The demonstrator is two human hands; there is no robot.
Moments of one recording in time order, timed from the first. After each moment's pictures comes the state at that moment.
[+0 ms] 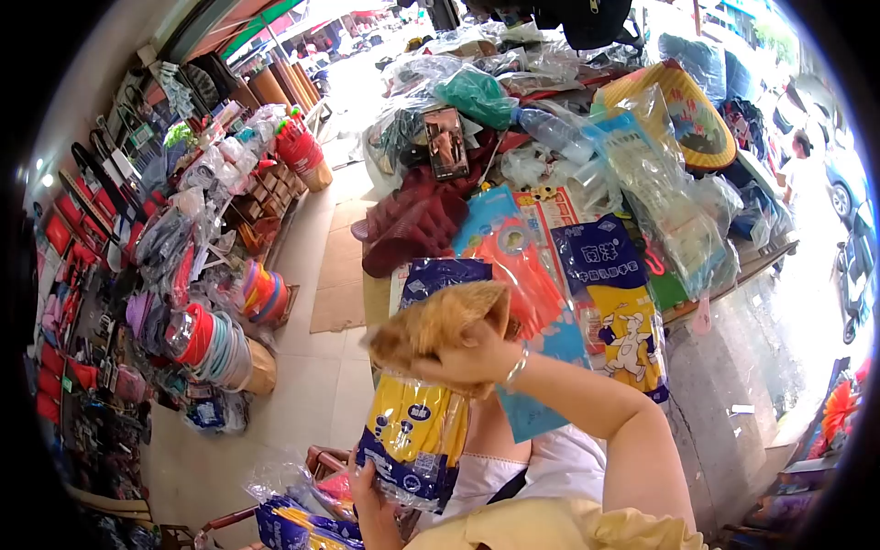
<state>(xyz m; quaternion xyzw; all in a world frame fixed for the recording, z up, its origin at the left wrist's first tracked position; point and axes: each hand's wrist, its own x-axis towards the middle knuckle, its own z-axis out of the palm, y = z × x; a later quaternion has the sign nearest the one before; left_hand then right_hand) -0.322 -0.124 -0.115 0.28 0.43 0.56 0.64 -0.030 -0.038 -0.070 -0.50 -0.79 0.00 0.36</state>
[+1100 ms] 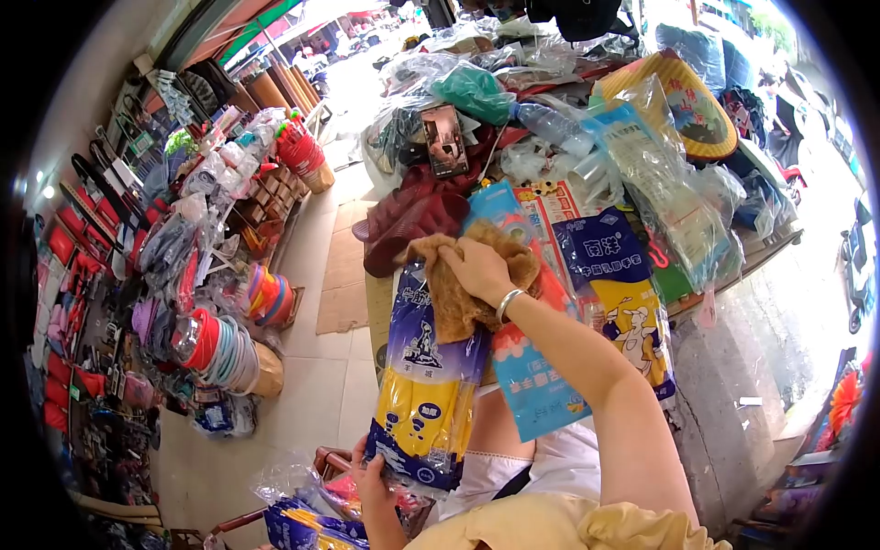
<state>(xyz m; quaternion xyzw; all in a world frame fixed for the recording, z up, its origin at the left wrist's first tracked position) -0.336 -0.107 -0.146 0.32 0.42 0.56 0.63 0.031 0.049 -0.068 -0.72 -0.54 0.13 0.42</state>
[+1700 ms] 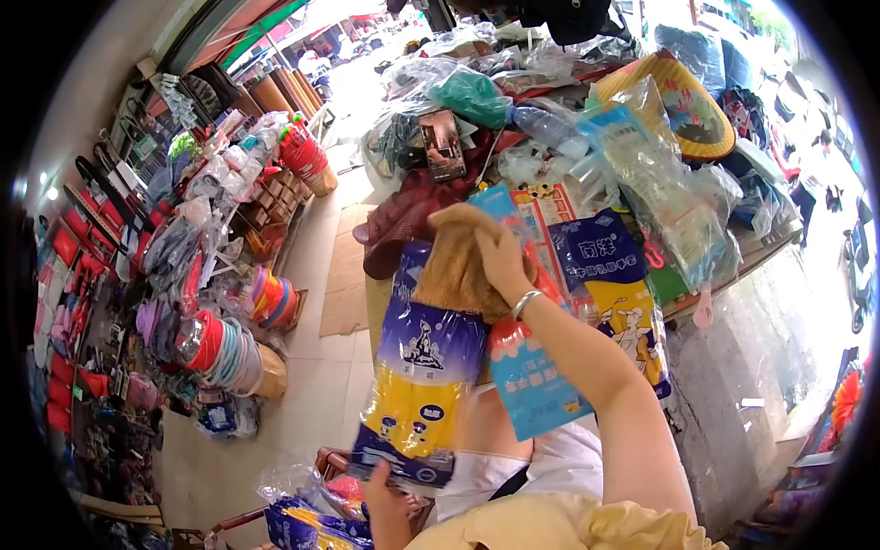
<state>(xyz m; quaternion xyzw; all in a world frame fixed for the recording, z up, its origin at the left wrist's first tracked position) -0.304 -0.143 -0.106 0.17 0.46 0.56 0.66 0.070 0.063 -0.112 -0.56 -0.39 0.13 0.72</state>
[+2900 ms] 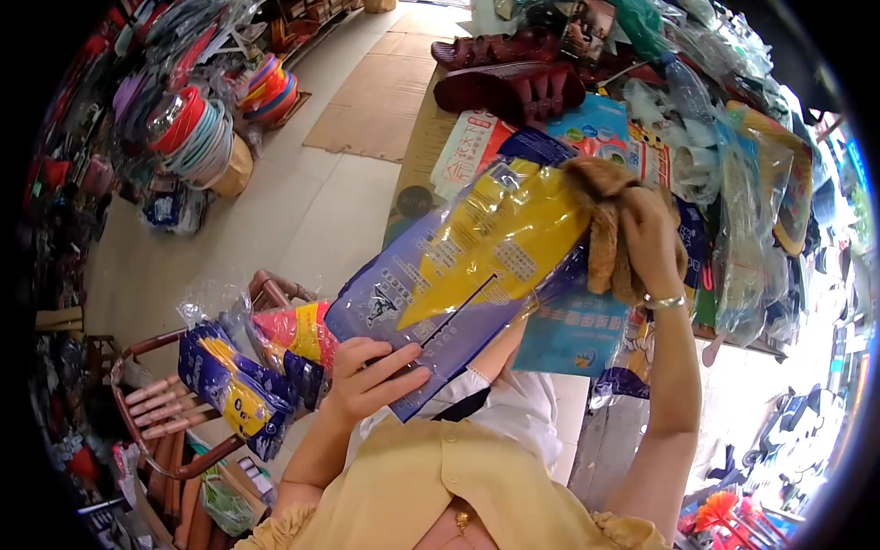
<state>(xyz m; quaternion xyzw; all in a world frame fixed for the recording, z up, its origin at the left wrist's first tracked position) -0.310 -0.124 -0.089 0.89 0.23 0.40 0.02 0.106 -0.057 -0.044 -0.63 -0.71 -0.05 0.31</state>
